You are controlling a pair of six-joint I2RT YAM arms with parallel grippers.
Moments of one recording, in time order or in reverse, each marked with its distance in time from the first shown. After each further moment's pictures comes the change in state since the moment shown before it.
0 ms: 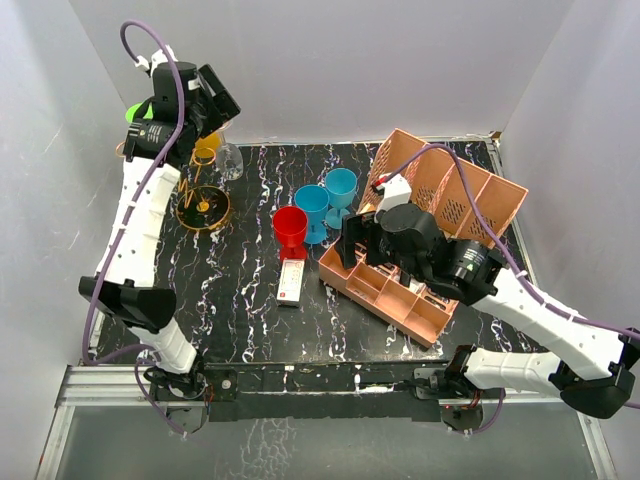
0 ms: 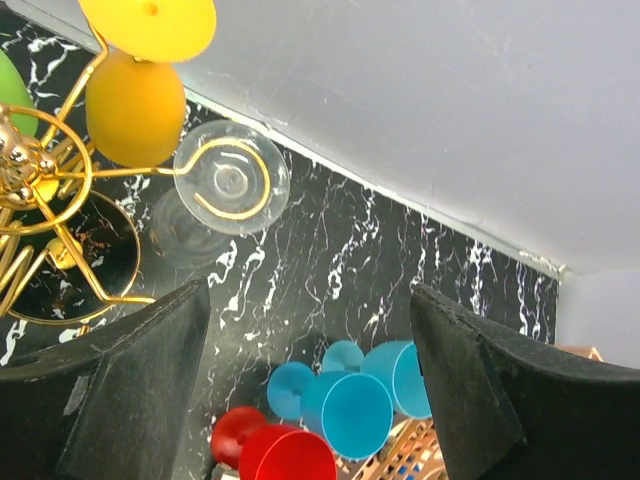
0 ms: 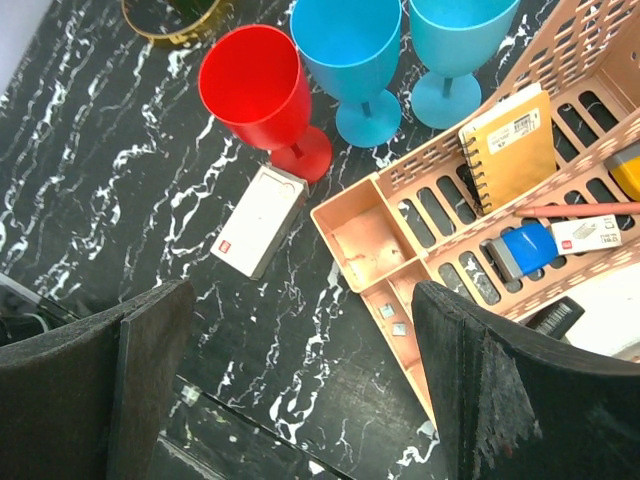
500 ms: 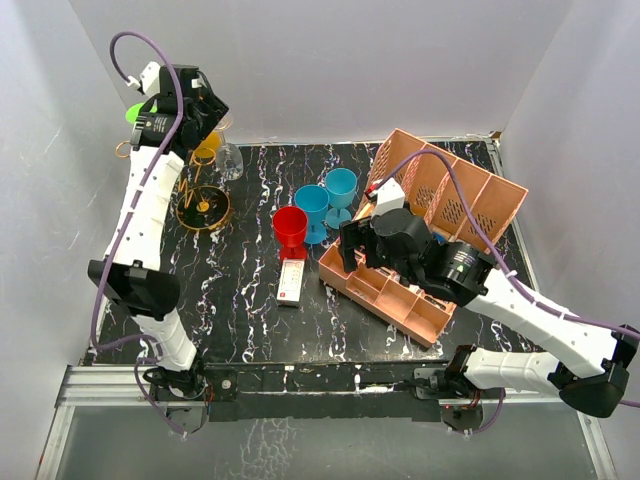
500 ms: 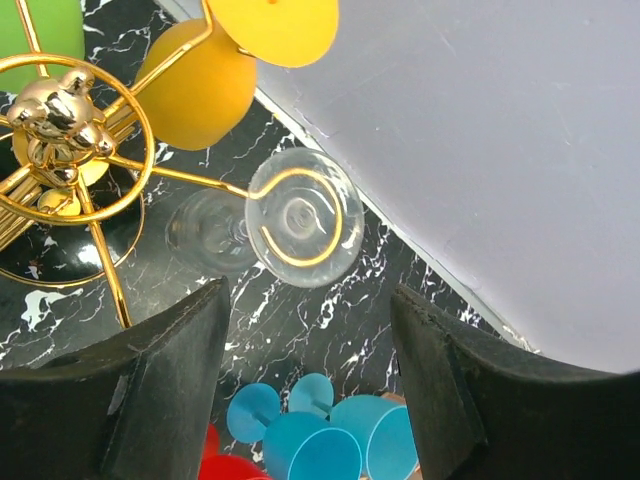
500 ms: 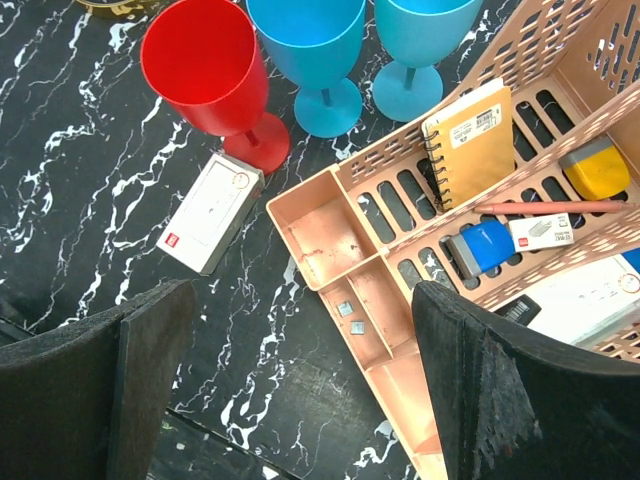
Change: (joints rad) left arm 0.045 0.100 0.050 -0.060 -0.096 -0.246; right arm 0.000 0.009 -0.062 0.019 0.046 -0.077
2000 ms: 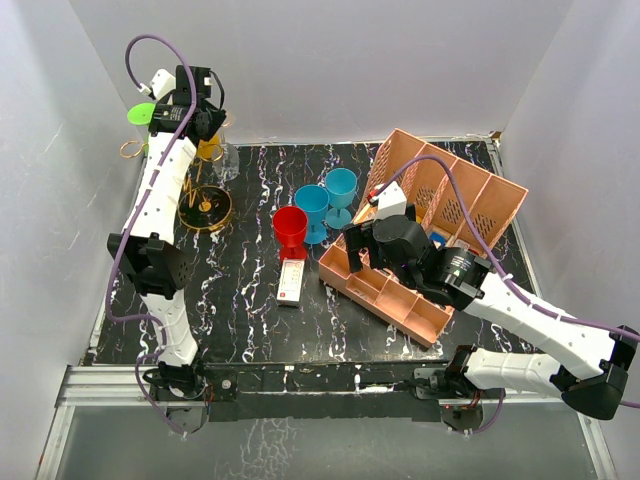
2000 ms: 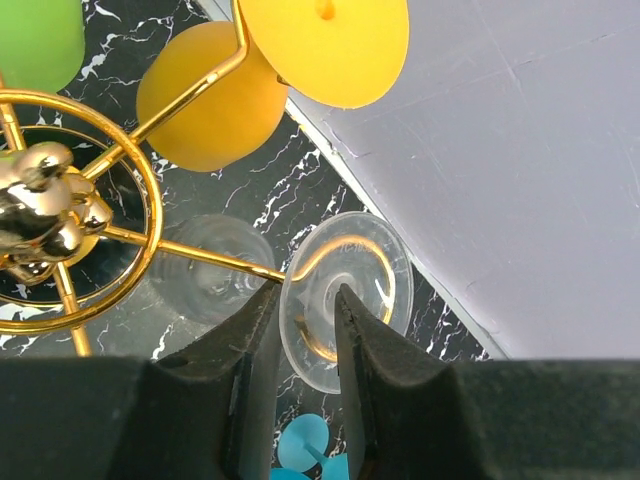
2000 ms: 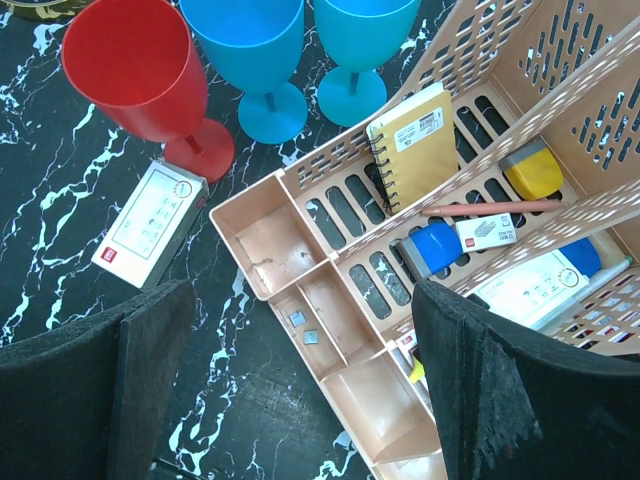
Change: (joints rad) left arm 0.034 0.195 0.105 -0.017 -0.045 -0.092; right arm 0.000 -0.020 -0.074 0.042 0.107 -0.063
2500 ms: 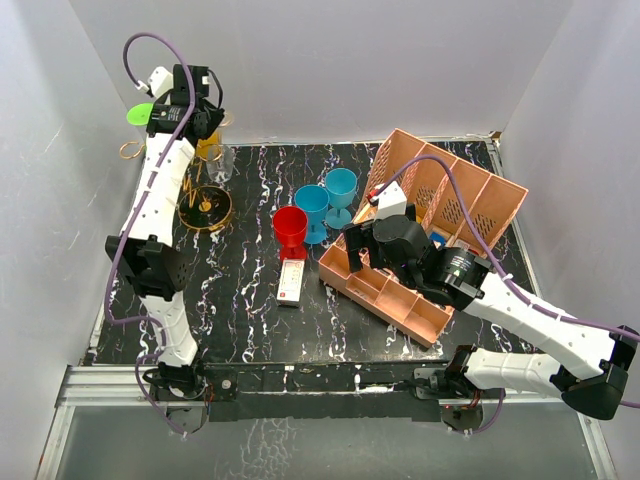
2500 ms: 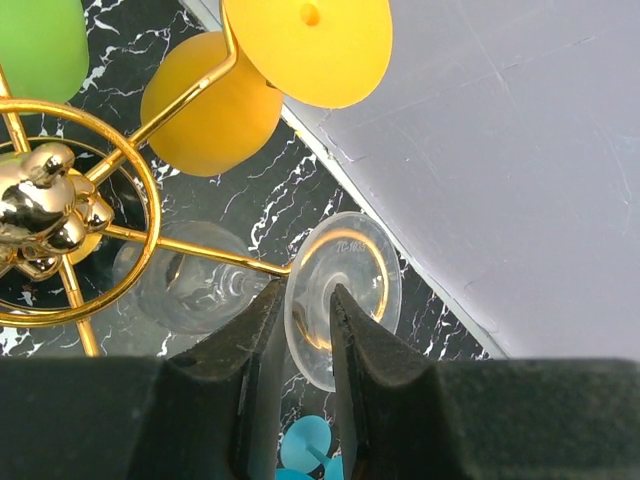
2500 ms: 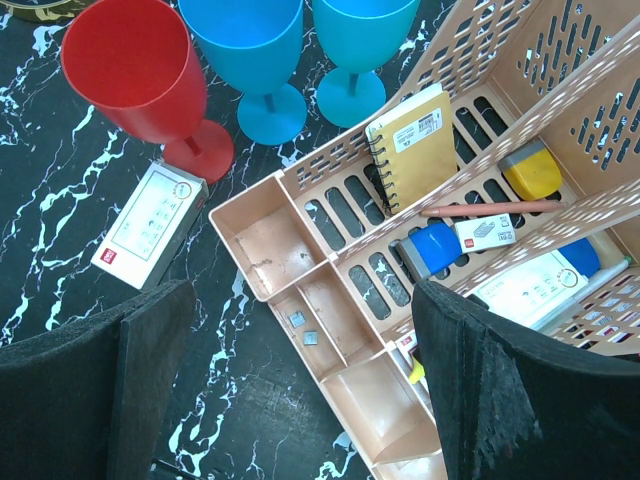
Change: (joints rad) left arm 0.001 -0.011 0.000 0.011 -0.003 0.021; right arm 0.000 0.000 0.000 0.003 0.003 0.000
